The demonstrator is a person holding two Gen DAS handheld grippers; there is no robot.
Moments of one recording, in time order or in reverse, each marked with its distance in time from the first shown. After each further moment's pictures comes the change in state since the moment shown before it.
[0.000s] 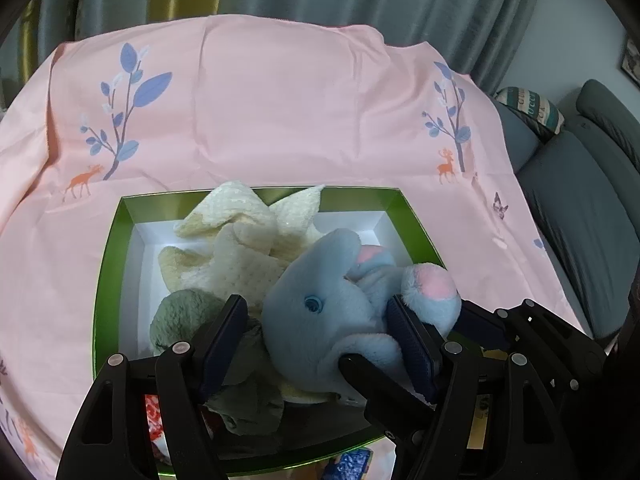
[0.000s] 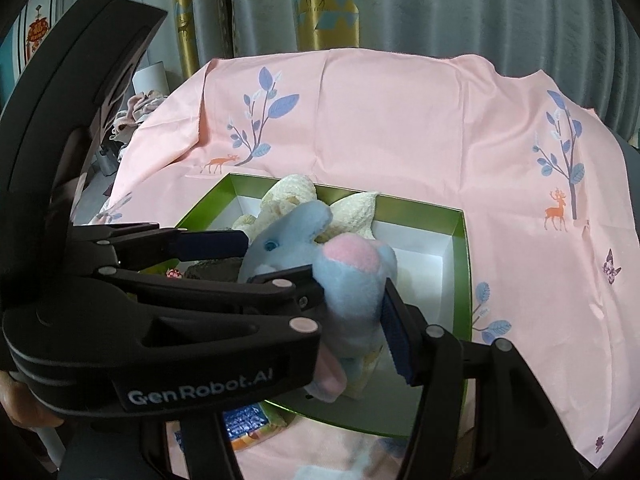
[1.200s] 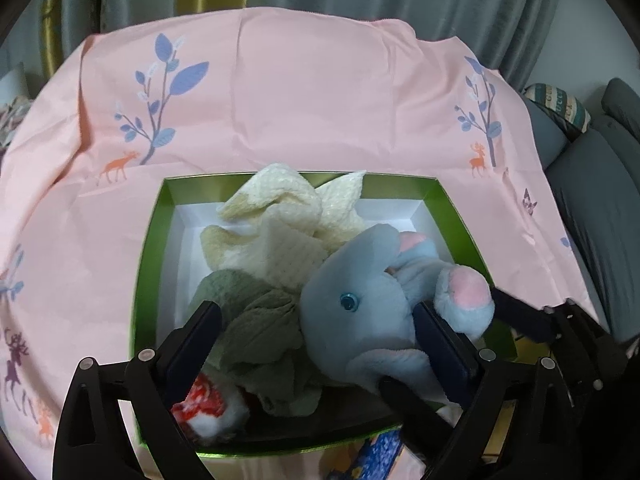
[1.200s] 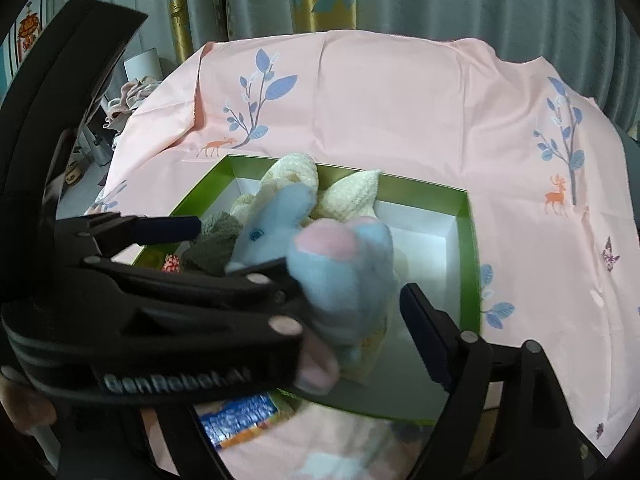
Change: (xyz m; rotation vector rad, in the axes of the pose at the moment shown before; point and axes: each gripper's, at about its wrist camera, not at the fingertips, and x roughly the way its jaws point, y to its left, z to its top) left arm -0.010 0.012 -0.009 -0.016 0.027 0.118; right arm -0.004 -0.001 -0.008 0.008 0.058 -0.031
